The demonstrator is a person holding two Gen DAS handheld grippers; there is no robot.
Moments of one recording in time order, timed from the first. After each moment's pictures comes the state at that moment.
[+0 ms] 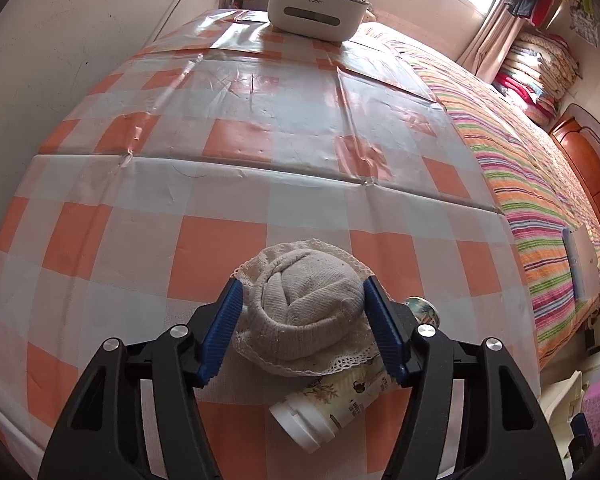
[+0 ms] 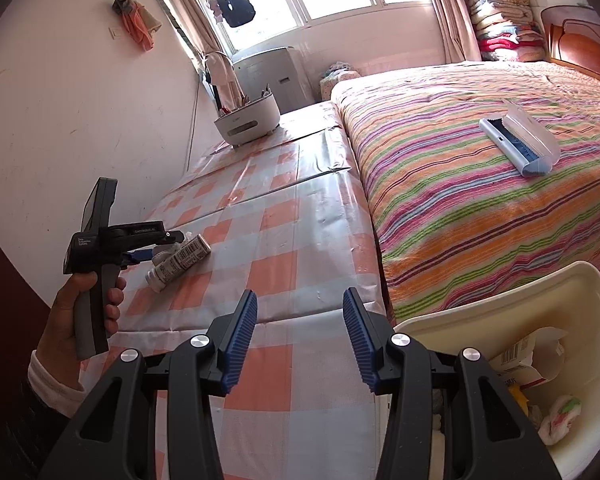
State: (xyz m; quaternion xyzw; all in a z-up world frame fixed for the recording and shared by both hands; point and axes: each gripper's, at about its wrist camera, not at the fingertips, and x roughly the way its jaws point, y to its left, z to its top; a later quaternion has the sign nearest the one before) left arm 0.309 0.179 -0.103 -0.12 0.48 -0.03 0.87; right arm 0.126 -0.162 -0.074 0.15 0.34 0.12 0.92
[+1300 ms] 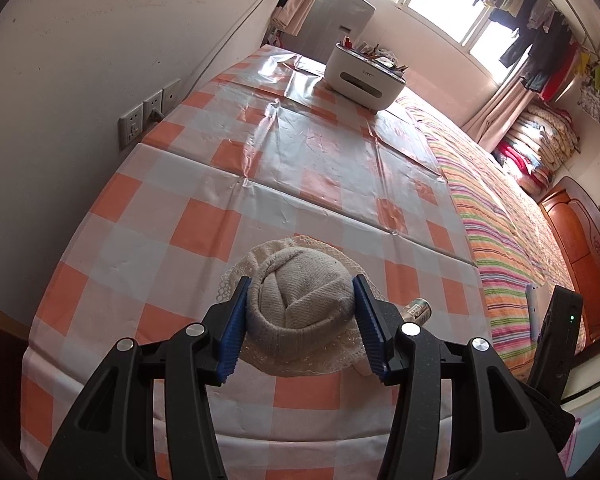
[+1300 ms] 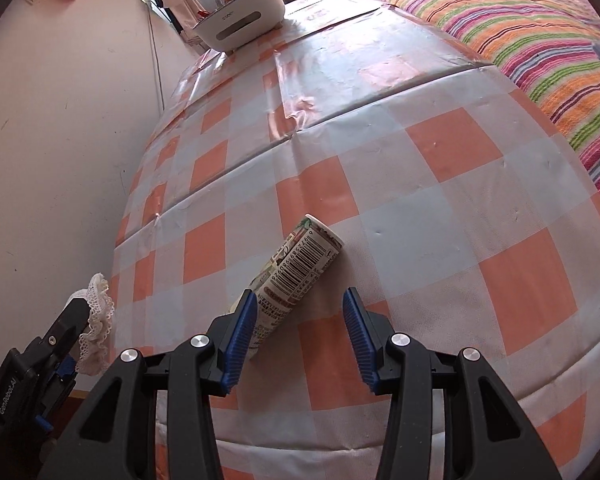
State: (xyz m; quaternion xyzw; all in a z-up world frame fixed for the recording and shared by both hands) left arm 0.226 0.276 -0.041 -0.21 0.41 0.00 0.89; right arm 0.282 0.029 -0.106 0.21 0.52 0.08 0.82
